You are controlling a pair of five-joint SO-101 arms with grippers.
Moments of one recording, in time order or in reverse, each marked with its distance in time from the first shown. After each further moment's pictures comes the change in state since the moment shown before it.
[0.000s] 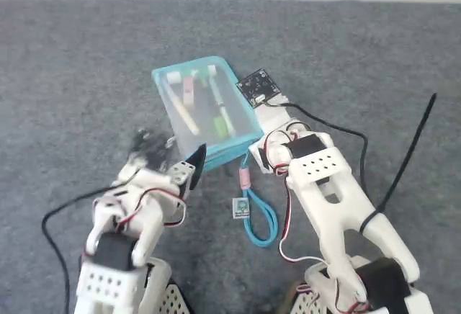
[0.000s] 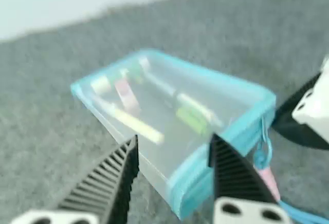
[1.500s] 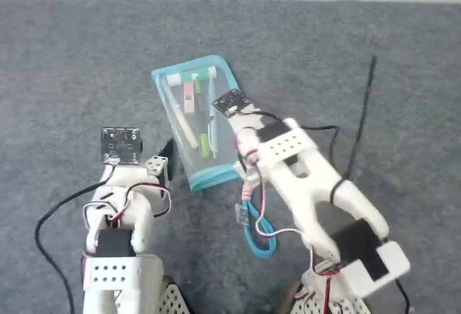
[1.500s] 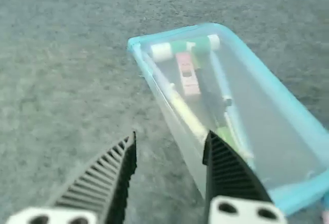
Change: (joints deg) left arm -14.2 4.0 11.0 -12.3 4.7; right arm -7.9 18.0 -13.6 17.9 -5.3
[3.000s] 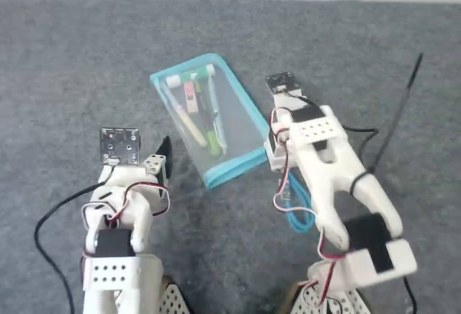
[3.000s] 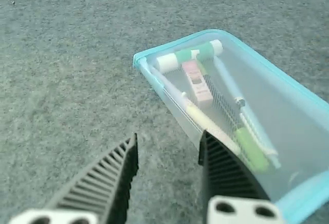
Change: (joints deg) left arm -0.6 0.0 0.0 -1.3 -0.8; right arm 13.9 -0.8 -0.4 0.2 -4.3
